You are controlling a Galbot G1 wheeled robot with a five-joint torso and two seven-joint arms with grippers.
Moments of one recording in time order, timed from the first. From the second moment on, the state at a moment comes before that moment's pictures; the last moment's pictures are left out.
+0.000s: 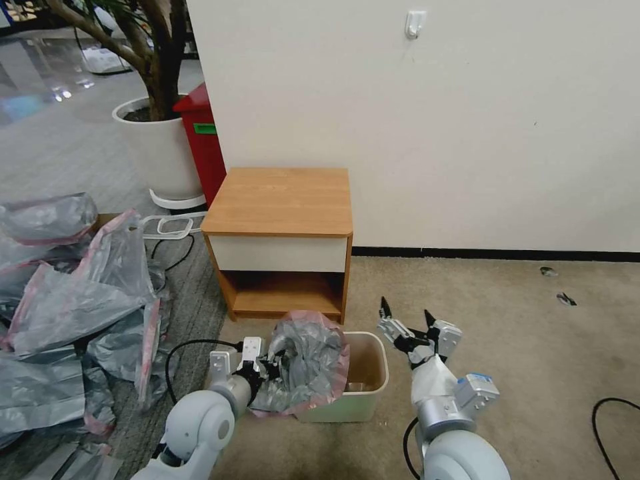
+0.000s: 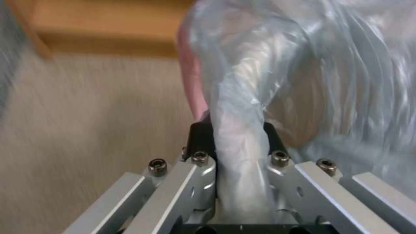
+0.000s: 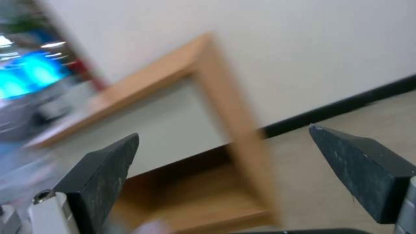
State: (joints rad) left arm 1.45 -1.27 -0.36 -2.02 -0.52 0.61 -0.12; right arm -1.58 1.29 0.19 2.25 0.54 -0.08 0.28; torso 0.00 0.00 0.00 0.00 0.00
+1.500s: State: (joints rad) left arm 1.60 -1.26 -0.42 -2.24 -0.43 0.35 -0.09; right arm -1.42 1.22 0.08 2.14 0.82 -0.42 0.10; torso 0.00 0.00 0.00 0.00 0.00
